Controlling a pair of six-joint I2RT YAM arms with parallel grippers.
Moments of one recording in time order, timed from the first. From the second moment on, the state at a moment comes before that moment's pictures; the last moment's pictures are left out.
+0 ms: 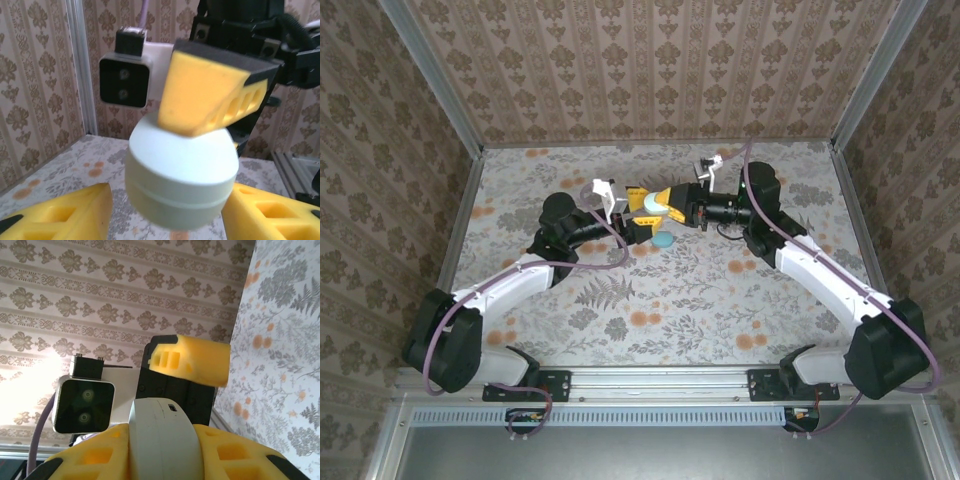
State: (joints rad) left arm -0.59 1.35 0.78 0.69 0.80 -0.09; right arm 0.41 1.30 1.00 0.19 -0.84 1.22
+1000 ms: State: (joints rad) left arm -0.52 1.13 0.67 0.51 0.51 0.02; right arm 0.45 1.74 0.80 0.07 -0.58 1.01
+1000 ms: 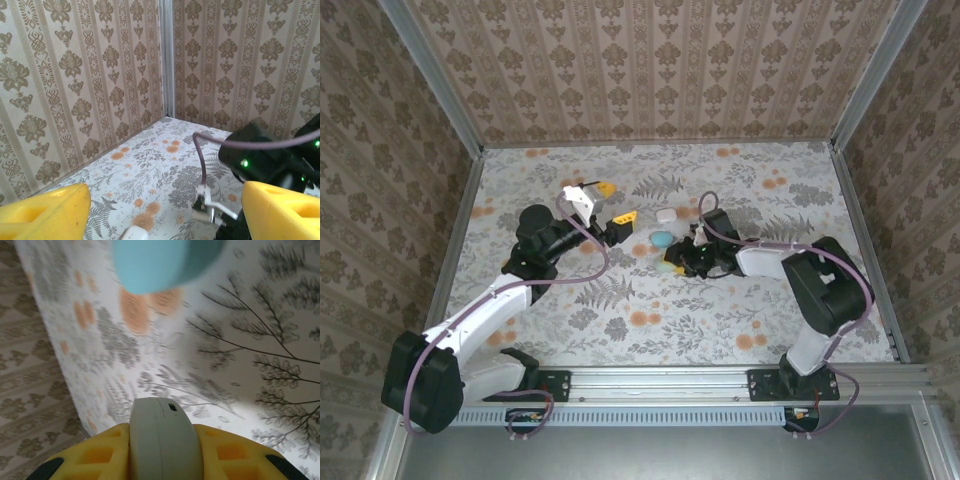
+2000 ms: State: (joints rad) left arm -0.48 1.13 0.67 0.47 0.44 0.03; right arm 0.46 1.51 0.91 -0.45 -0.19 0.71
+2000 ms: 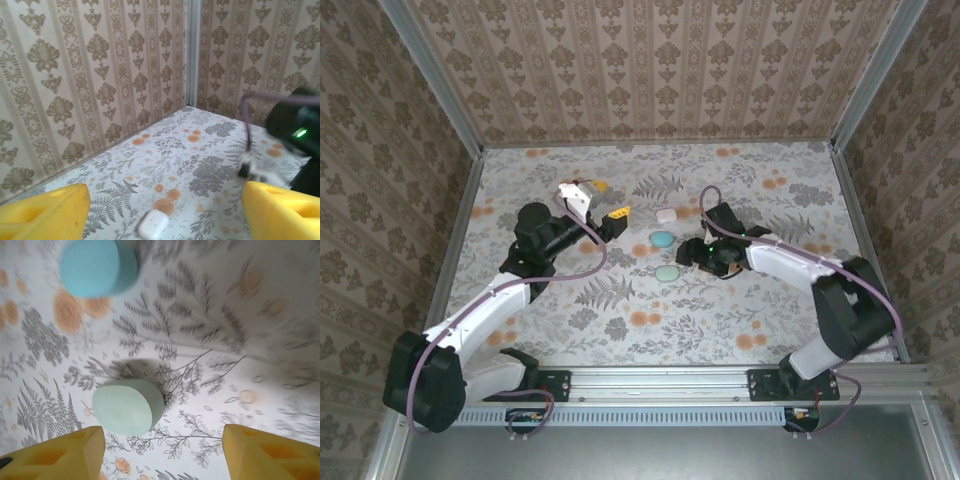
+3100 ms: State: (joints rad) left arm -0.02 1.22 0.48 0.30 -0.04 0.07; right arm 0.02 1.51 0.43 0.64 0.12 0.03
